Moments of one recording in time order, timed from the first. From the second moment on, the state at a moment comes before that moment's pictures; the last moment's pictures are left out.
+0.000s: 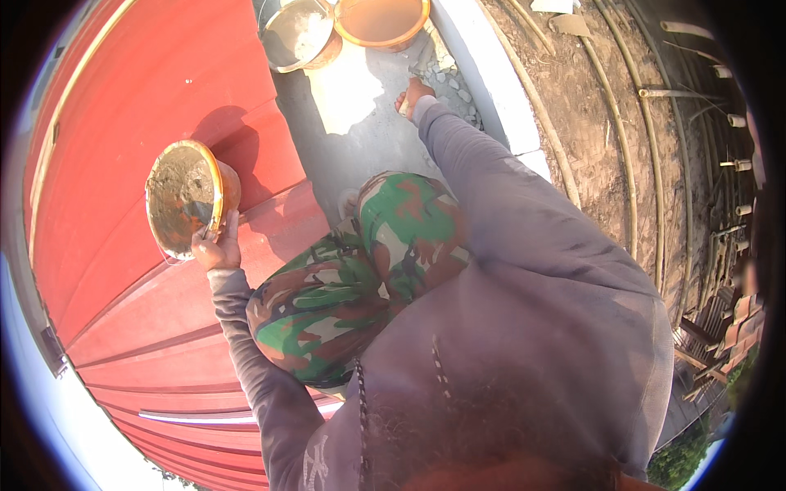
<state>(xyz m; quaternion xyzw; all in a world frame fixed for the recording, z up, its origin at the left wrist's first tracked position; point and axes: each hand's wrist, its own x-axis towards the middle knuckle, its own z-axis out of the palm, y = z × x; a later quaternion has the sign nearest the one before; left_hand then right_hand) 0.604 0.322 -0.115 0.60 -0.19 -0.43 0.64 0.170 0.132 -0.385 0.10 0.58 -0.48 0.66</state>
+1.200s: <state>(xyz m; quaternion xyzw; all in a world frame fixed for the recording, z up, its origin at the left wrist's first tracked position) 0.601 0.323 -0.112 0.59 -0.14 -0.43 0.67 0.106 0.275 -0.347 -0.32 0.88 -0.17 0.32</state>
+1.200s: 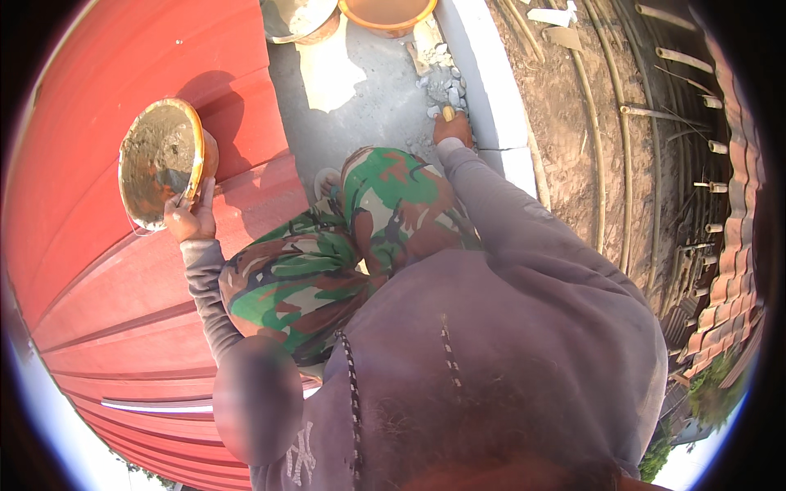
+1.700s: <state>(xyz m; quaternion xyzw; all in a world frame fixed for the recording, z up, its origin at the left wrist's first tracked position) 0.595 0.326 -0.106 0.57 -0.07 -0.42 0.70 0.151 0.243 -0.230 -0.50 0.73 -0.23 0.40</state>
